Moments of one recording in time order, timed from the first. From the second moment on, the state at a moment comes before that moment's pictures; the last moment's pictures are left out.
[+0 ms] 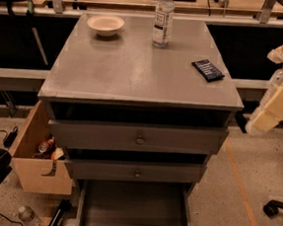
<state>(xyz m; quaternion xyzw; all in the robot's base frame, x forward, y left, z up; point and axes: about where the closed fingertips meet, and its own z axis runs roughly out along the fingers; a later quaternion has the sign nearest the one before) 0.463 -0.229 0.972 -0.54 0.81 -0.02 0.22</state>
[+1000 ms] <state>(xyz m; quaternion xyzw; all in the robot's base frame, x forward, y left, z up) 0.635 -0.274 0.976 -0.32 0.85 0.01 0.42</state>
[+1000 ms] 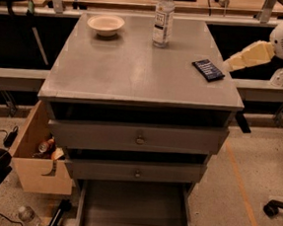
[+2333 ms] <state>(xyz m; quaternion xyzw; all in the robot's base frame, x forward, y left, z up) 0.705 -0.266 0.914 -0.24 0.83 0.05 0.50</state>
